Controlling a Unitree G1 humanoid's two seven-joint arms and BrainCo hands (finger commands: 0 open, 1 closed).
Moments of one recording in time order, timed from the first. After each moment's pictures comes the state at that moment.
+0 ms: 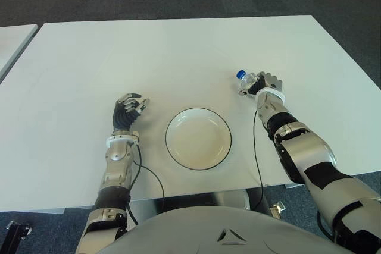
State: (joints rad) left arm 0.02 0.06 0.16 0.40 0.00 -0.34 0.08; right arm -0.79 -0.24 0.35 1.26 -0.65 0.28 -0.31
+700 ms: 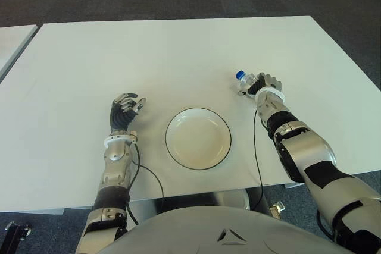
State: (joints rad) left arm 0.02 0.06 0.18 0.40 0.00 -0.34 0.10; right arm -0.80 -0.24 0.33 1.26 -0.62 0.28 -0.26
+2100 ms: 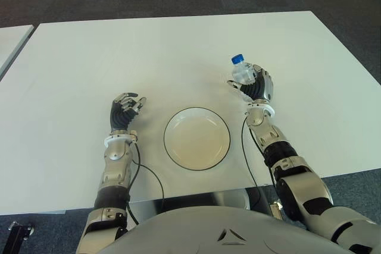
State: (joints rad) left arm 0.02 0.06 0.18 0.39 -0.01 -0.32 0.10; right arm -0.41 -0.21 0.18 0.66 -0.48 -0.19 -0.63
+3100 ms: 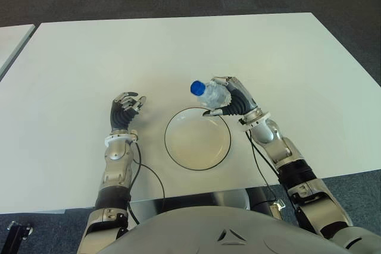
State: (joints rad) left arm 0.03 0.05 0.18 0.37 -0.02 -0.31 0.10; right arm -0.23 -0.37 0.33 0.28 -0.46 -0.63 -0.05
